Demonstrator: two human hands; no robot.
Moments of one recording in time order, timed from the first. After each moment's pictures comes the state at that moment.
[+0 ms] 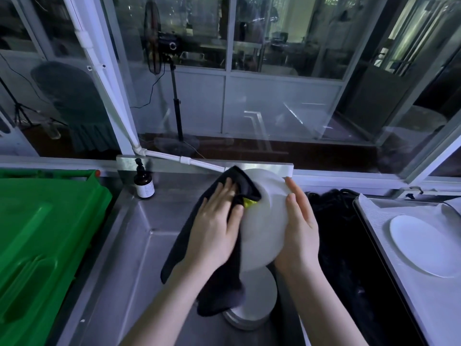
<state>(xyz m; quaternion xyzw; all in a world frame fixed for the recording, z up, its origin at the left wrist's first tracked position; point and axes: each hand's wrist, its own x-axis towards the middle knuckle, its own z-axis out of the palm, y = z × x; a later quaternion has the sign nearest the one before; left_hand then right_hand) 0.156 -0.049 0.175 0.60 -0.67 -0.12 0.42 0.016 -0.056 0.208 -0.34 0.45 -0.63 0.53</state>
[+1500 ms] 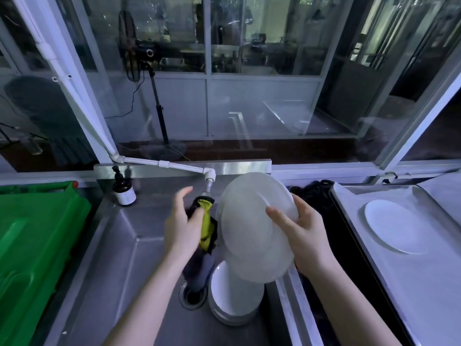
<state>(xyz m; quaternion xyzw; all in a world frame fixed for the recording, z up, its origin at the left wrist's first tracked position) 0.140 -0.050 0.175 0.70 -0.43 -0.29 0.49 -0.070 -0.040 0.216 -0.55 0.47 -0.52 0.46</state>
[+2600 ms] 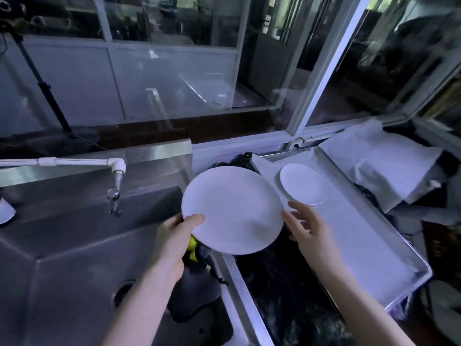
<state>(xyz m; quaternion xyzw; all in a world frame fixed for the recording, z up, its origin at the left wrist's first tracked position) 0.004 -0.058 0.148 0.58 -0.30 -0.61 0.45 -0.233 0.009 0.184 -0.45 0.71 -0.44 0.30</state>
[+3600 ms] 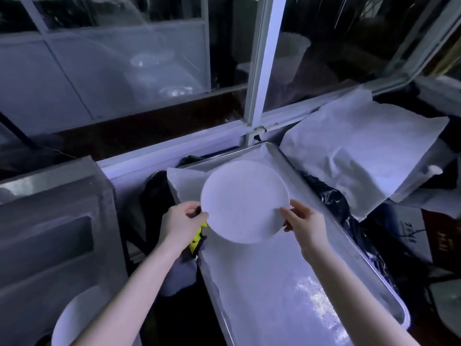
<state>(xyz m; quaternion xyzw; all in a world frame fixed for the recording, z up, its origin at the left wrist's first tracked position) -0.303 -0.198 0.091 0.62 -0.56 -0.44 0.32 -0.553 -0.122 0.092 -0.31 0.73 -0.49 0.36</state>
